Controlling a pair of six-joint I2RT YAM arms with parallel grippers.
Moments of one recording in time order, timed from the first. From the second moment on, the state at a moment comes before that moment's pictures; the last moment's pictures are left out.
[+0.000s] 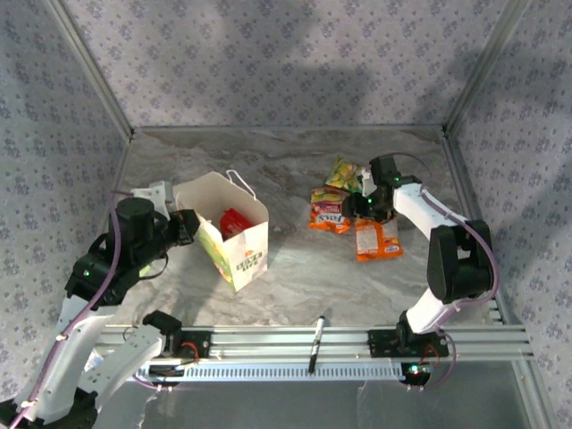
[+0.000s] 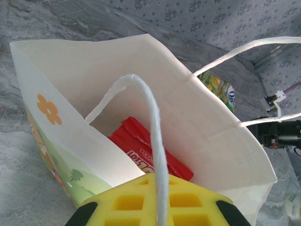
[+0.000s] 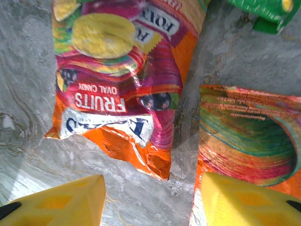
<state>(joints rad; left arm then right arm) -0.46 0.72 1.07 -0.90 0.00 -0.61 0.19 1.64 1.11 -0.65 -0.29 0.23</state>
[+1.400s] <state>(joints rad) -0.45 0.69 1.04 -0.90 0.01 -0.61 0.27 1.80 1.09 -0.56 -0.27 0.29</state>
